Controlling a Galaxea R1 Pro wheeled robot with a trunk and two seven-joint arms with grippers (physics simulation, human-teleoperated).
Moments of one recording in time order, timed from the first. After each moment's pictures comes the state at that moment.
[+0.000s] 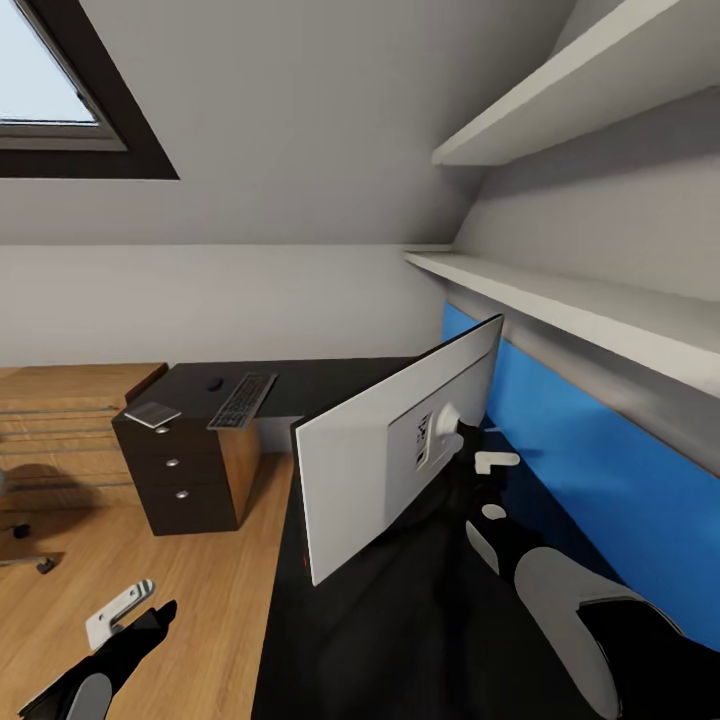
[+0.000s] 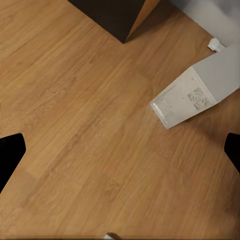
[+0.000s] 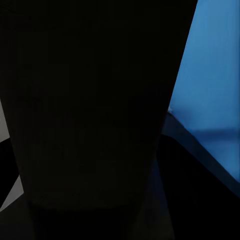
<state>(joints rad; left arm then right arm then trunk) -0.04 0.02 0.30 -1.46 0.57 0.53 0.33 -0.93 0.02 0.10 -0.18 0.01 -0.36 -0.30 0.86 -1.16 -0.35</state>
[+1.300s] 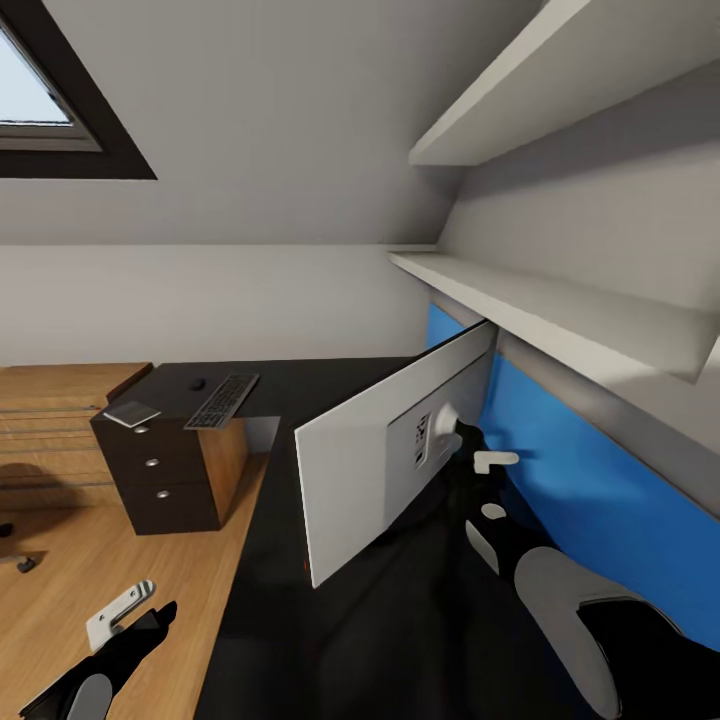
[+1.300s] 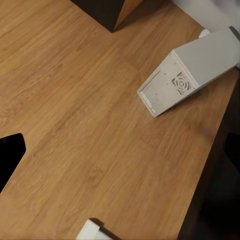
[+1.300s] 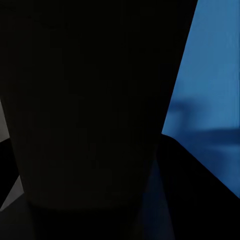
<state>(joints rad) -0.04 0.02 0.30 -1.45 0.57 0.53 0.33 -0.93 0.02 0.10 -0.18 0.01 -0.36 -0.29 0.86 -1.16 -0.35</state>
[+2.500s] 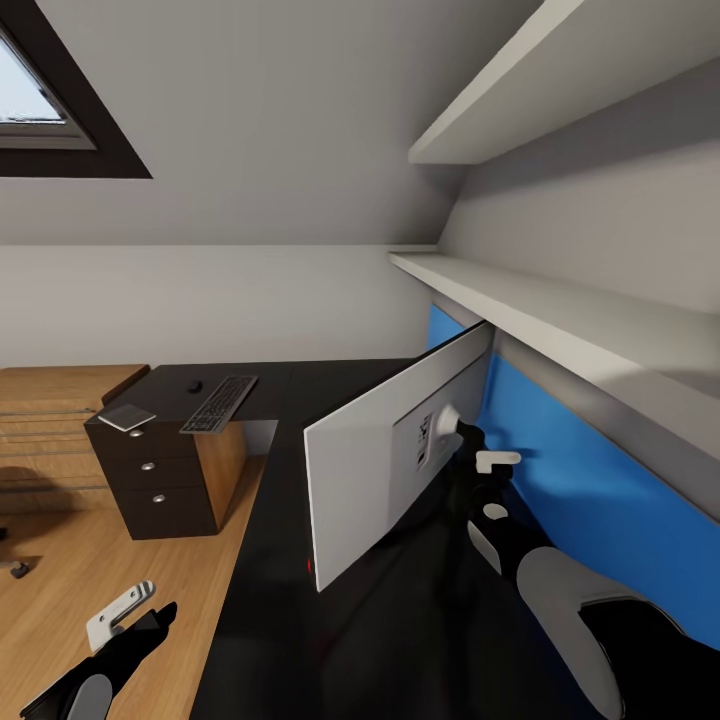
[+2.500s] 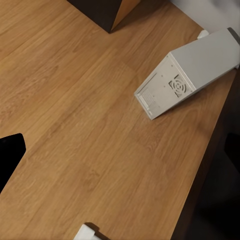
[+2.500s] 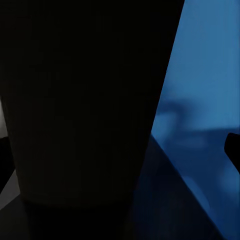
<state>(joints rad) -0.04 0.02 0.30 -1.45 0.57 0.53 0.33 -0.93 0.01 0.12 -0.18 0.00 -0.37 -0.30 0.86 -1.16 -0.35</state>
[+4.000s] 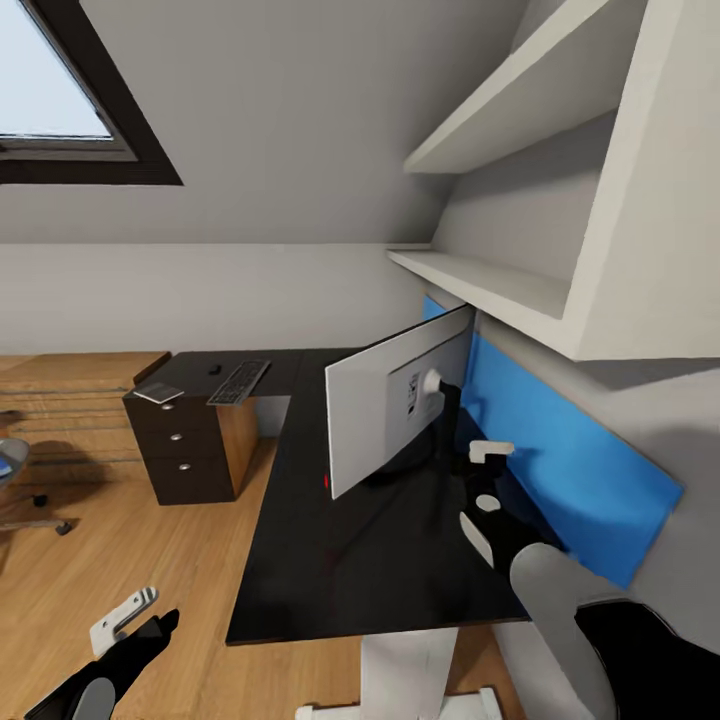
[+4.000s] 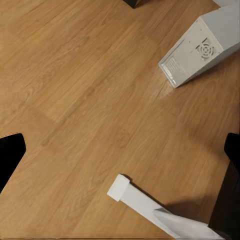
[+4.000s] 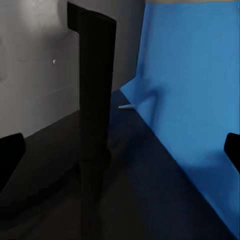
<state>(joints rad) -0.04 0.02 0.29 -1.42 0.57 0.53 0.33 -0.93 0.03 0.12 -0.26 0.00 -0.35 -0.31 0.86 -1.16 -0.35</state>
